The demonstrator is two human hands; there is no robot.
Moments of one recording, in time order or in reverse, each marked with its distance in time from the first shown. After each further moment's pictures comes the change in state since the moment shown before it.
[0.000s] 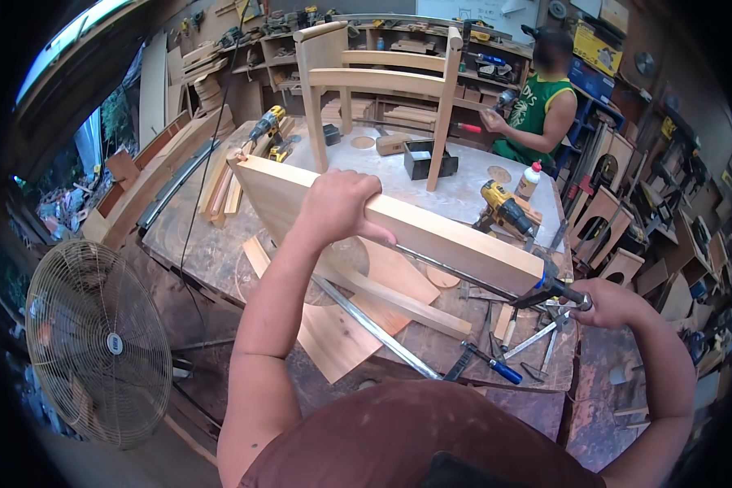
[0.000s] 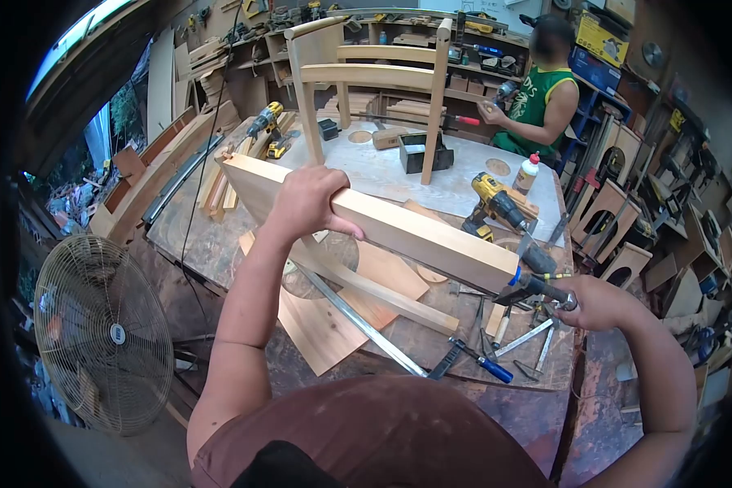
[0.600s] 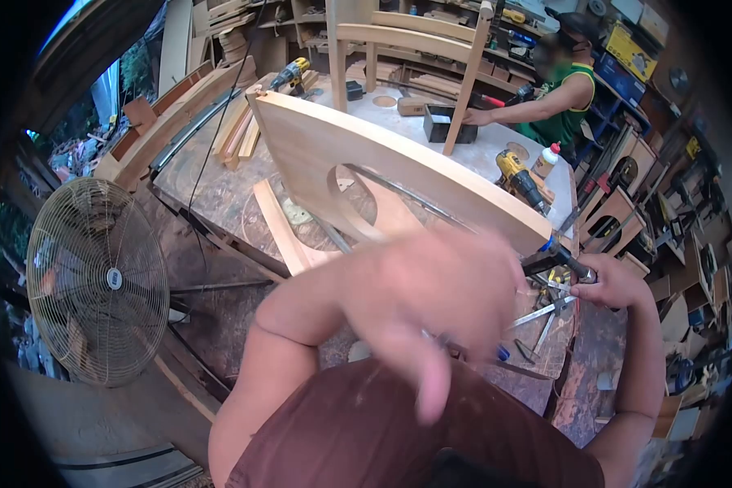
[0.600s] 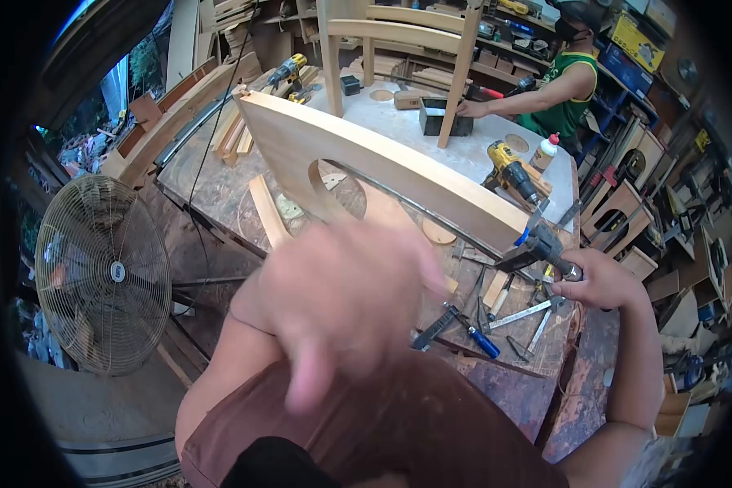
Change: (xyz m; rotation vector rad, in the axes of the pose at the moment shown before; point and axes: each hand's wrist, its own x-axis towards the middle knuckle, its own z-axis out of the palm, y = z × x) left_hand -0.006 0.176 -0.084 -1.366 0.261 0.703; right_hand -0.003 0.009 0.003 0.129 0.109 -0.076
